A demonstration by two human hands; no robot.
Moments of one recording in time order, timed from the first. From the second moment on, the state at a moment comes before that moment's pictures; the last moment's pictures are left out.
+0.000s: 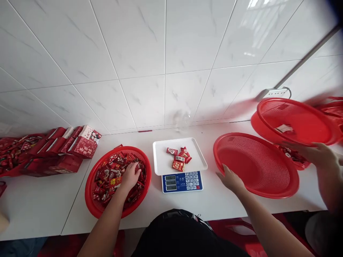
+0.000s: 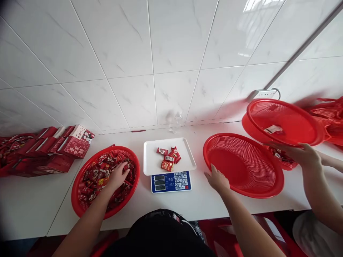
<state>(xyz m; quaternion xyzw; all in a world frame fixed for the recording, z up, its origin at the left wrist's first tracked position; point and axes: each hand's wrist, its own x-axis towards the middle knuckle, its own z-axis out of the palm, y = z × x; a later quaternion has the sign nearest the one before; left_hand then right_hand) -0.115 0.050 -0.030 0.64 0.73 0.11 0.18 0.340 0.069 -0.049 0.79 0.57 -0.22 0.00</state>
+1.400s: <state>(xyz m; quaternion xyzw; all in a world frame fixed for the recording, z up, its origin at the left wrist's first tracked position) -0.086 0.016 -0.012 0.52 0.74 0.29 0.31 0.328 0.103 -0.031 0.79 0.53 -0.12 -0.29</state>
